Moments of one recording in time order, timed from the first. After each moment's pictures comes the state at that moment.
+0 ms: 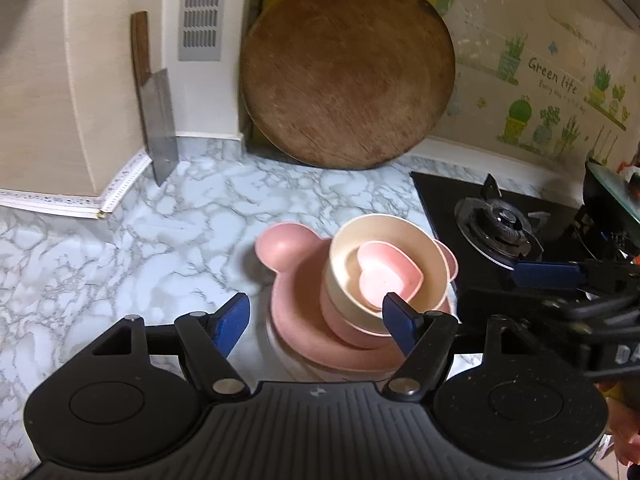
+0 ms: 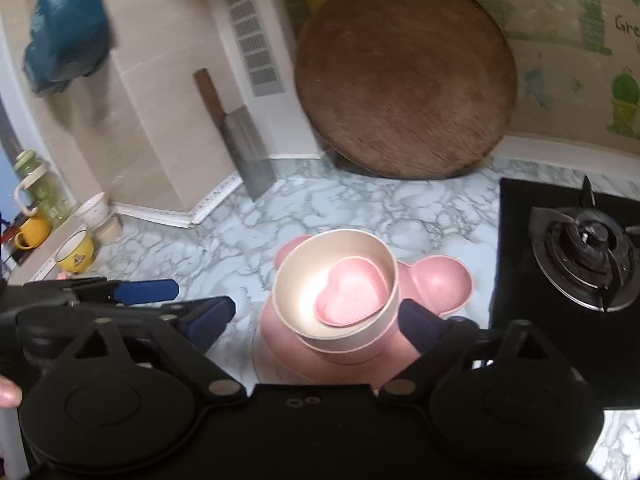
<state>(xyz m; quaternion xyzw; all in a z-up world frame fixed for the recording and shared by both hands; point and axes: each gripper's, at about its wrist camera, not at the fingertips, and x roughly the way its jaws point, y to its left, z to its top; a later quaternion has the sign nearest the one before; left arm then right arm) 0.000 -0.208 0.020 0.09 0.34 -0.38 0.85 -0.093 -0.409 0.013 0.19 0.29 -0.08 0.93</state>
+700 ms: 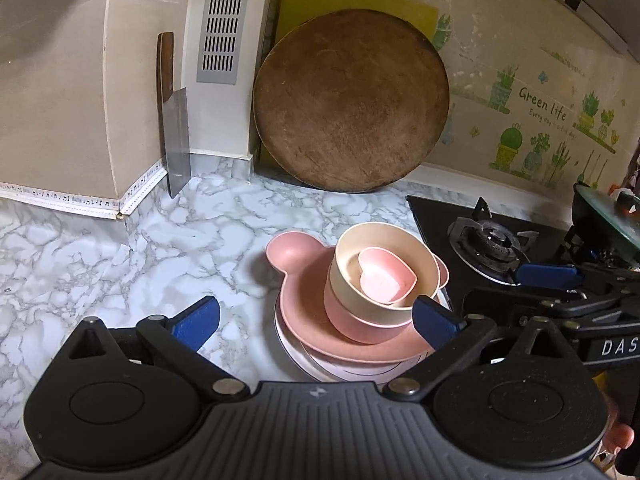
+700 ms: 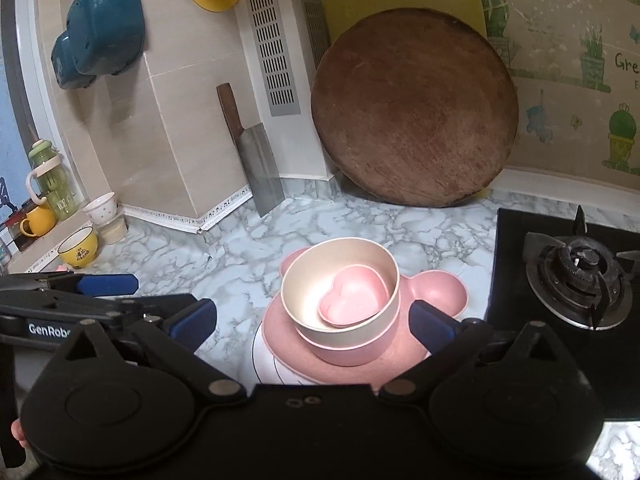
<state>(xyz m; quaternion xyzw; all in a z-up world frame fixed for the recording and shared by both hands) -0.025 -0.169 0.019 0.06 0.31 -0.39 0.87 -0.118 -0.388 0.010 0.15 0.25 -0.10 0.95</state>
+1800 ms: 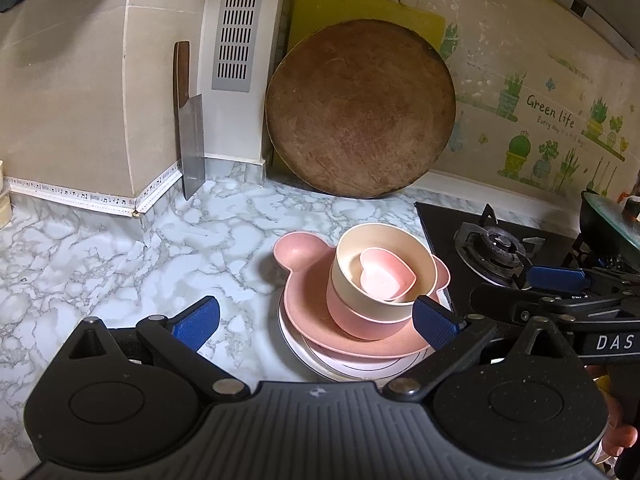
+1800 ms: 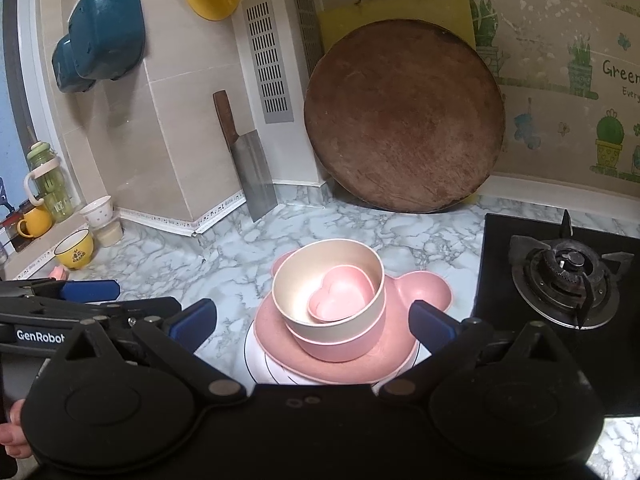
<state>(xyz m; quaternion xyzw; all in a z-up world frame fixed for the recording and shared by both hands) -0.045 -0.161 0.024 0.06 0.30 -0.37 0.88 -0.133 -0.387 0.012 0.15 0.25 -0.11 0.95</state>
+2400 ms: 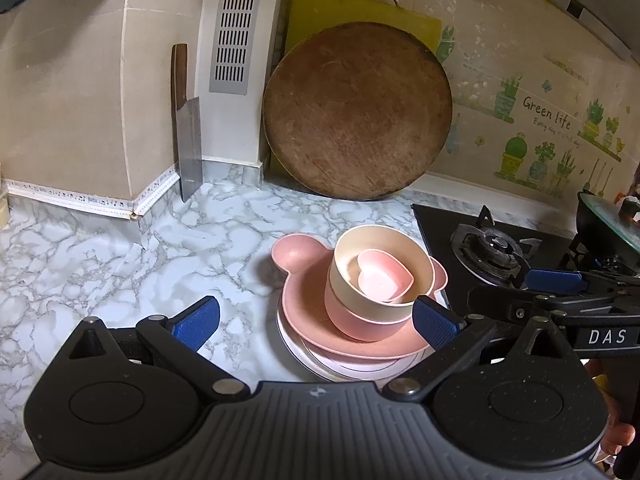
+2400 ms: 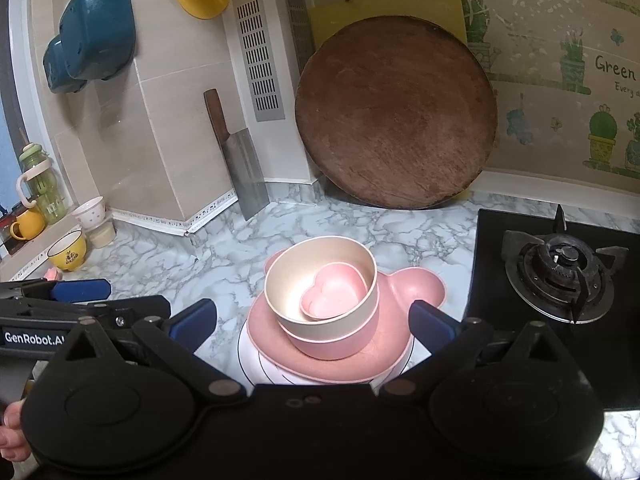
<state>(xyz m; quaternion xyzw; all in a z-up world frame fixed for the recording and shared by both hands) -0.043 -0.157 0.025 0.05 0.30 -0.38 0.88 -0.133 -0.389 0.010 0.16 0.25 -0.12 0.95</state>
